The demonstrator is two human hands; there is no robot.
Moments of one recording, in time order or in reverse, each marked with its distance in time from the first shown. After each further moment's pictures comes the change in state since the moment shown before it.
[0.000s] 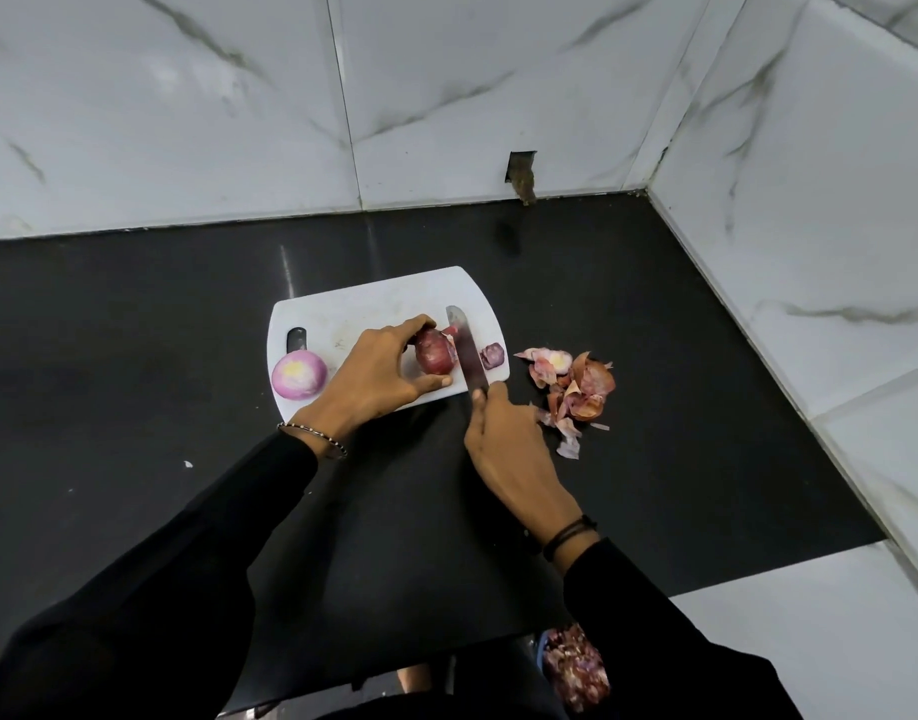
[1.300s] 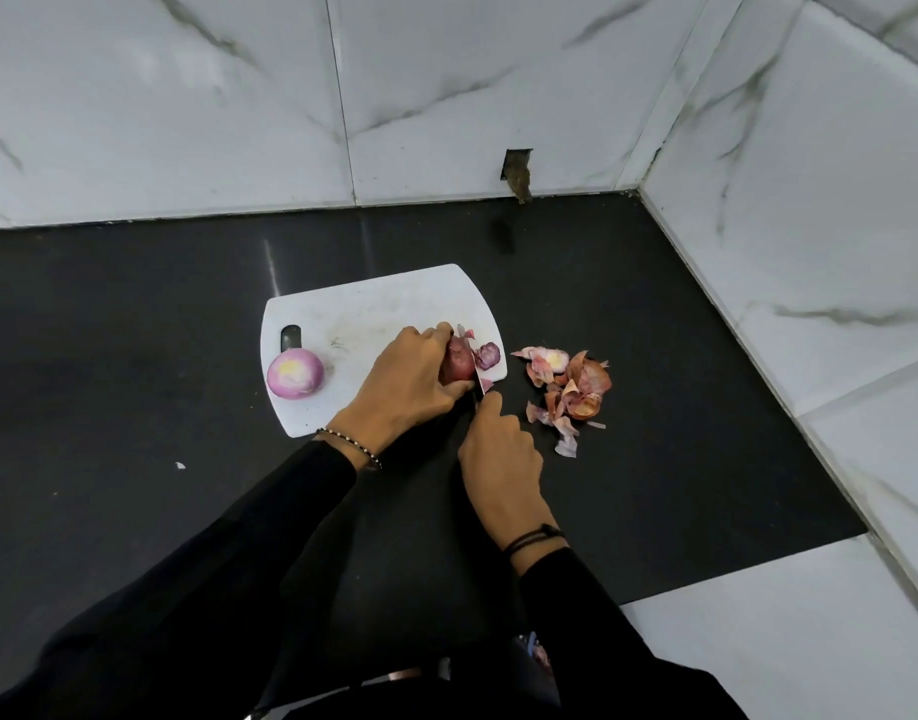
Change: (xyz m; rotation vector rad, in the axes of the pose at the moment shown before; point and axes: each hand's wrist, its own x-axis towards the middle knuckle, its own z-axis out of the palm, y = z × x) left_hand 0.004 0.022 0.024 0.256 -0.002 0.041; right_hand -0.008 -0.013 0.016 -0.318 0.011 0.178
